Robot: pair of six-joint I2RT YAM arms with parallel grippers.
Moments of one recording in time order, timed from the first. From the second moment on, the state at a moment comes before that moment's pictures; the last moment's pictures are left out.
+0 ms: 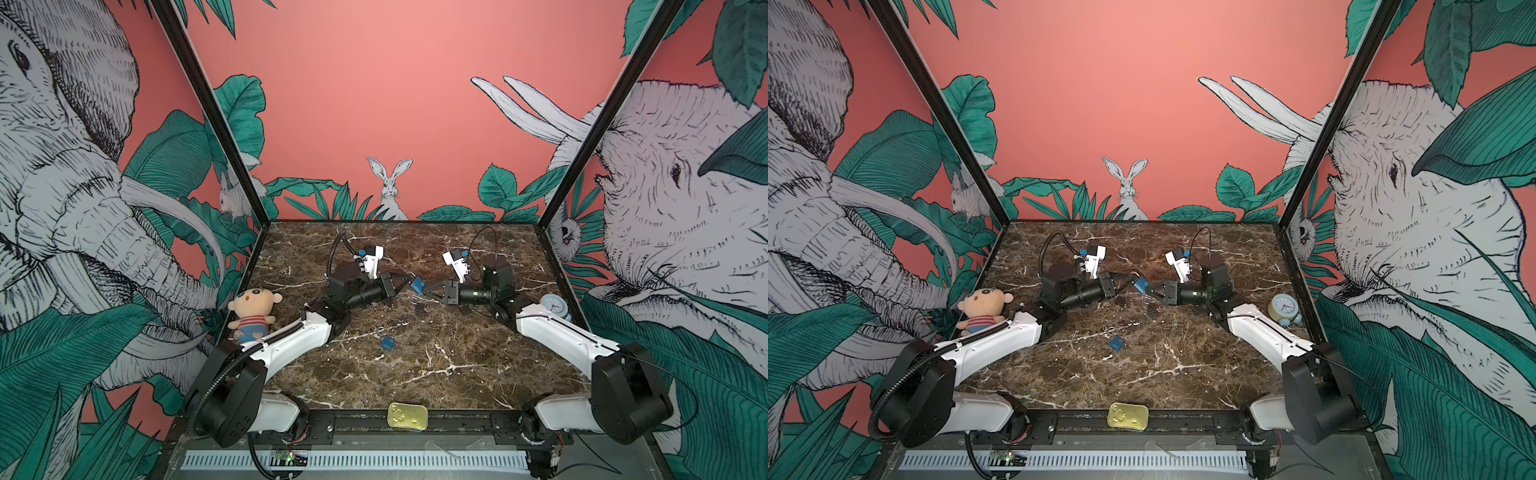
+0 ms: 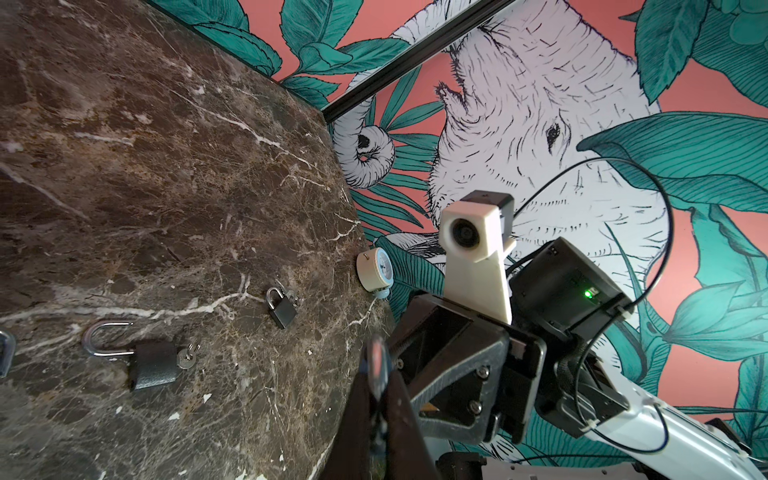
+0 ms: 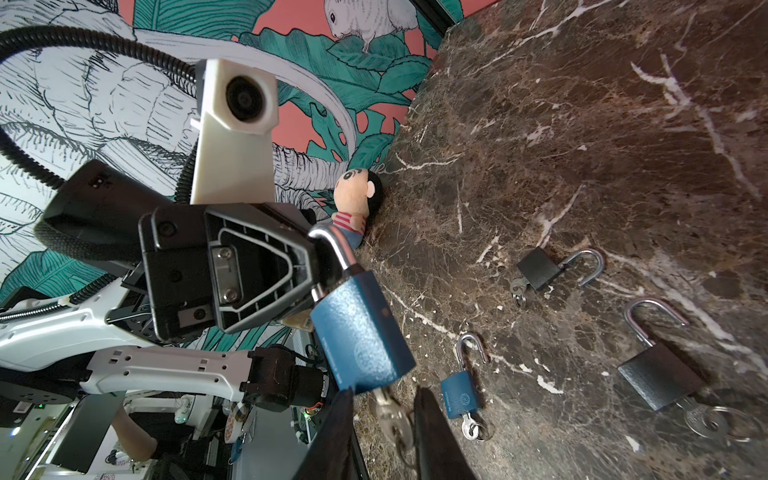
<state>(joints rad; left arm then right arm) -0.60 1.35 0.74 0.46 0.51 -0.97 0.43 1.36 0.80 0.14 -0.88 0.59</state>
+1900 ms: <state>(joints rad) -0.49 1.20 0.67 0.57 0.36 -1.01 0.45 1.31 0.71 0.18 -0.84 0.67</state>
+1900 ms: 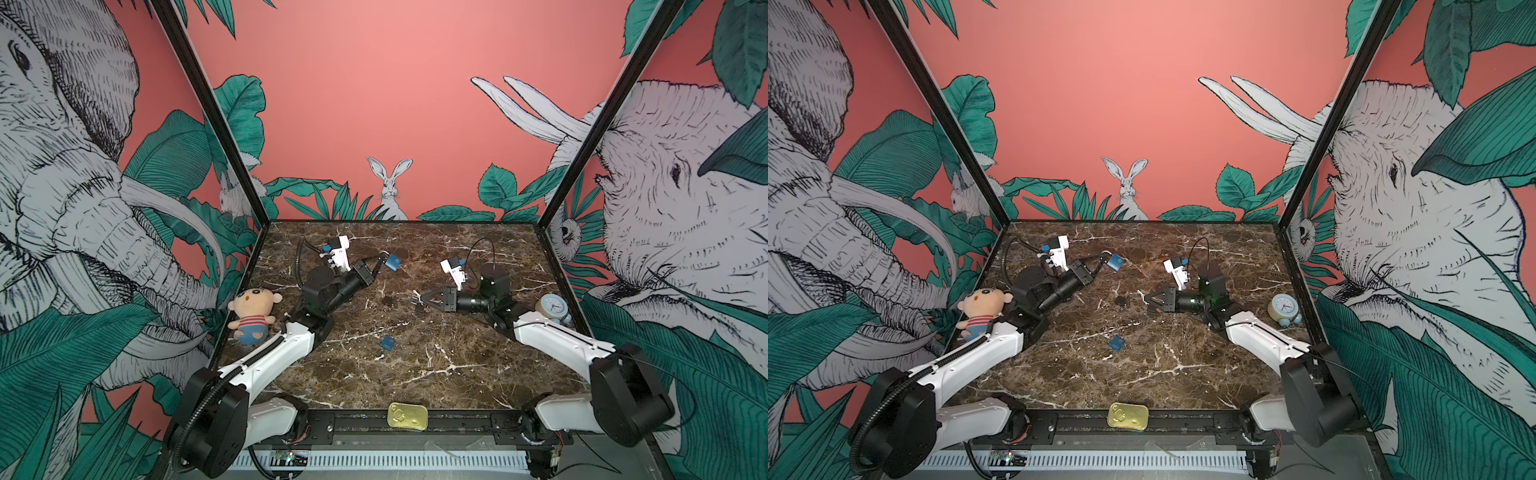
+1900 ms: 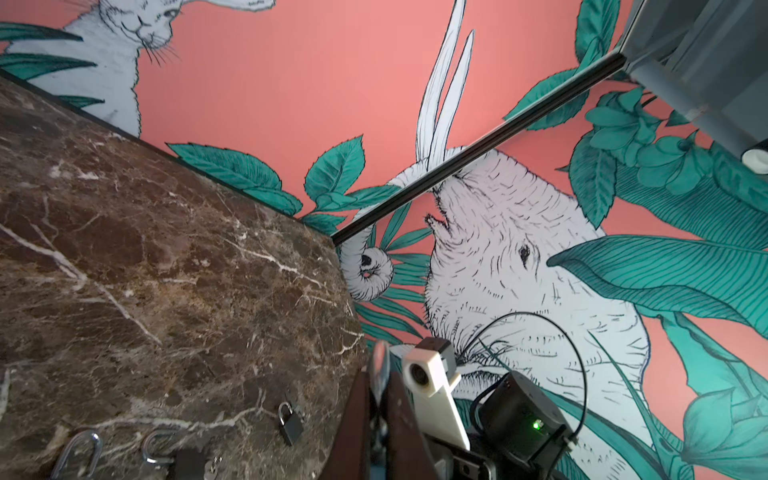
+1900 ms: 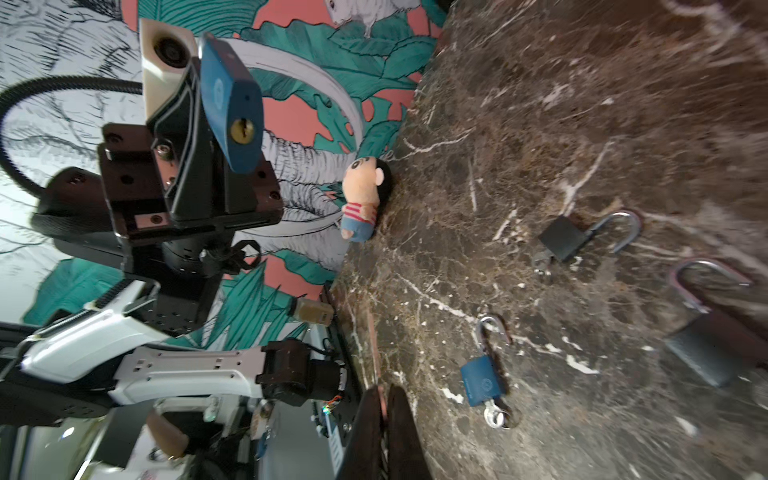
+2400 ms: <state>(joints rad) -0.75 1.48 0.83 0.27 0.48 -0.87 0.26 0.95 0.72 -0.47 -0.45 0.47</state>
